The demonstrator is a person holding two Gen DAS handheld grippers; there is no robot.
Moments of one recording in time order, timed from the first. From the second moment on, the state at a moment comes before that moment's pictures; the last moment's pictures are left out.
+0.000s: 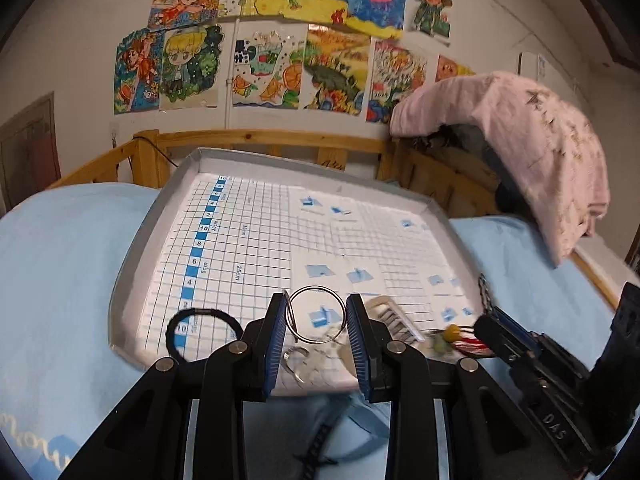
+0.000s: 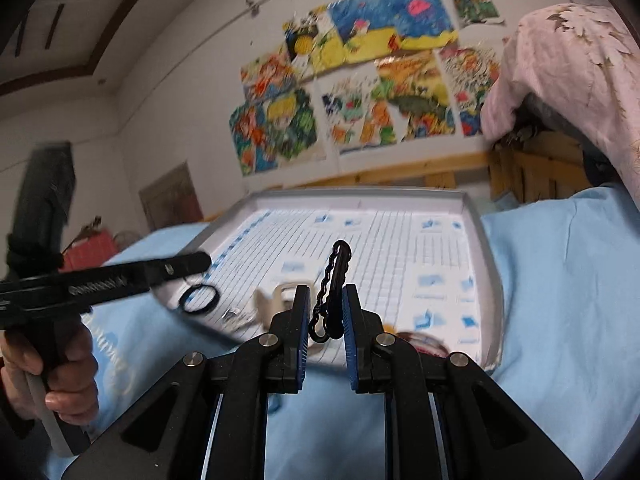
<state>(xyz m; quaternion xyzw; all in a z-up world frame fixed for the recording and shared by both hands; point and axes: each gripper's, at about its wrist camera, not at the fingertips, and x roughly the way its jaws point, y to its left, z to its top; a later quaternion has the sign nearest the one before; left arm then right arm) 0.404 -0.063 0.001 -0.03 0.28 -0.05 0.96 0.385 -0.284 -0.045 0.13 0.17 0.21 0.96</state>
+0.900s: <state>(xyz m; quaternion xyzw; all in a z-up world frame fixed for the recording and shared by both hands) 0.374 -0.042 0.003 -0.08 0.25 0.00 0.97 0.390 -0.289 -0.045 0.13 0.18 0.17 0.96</state>
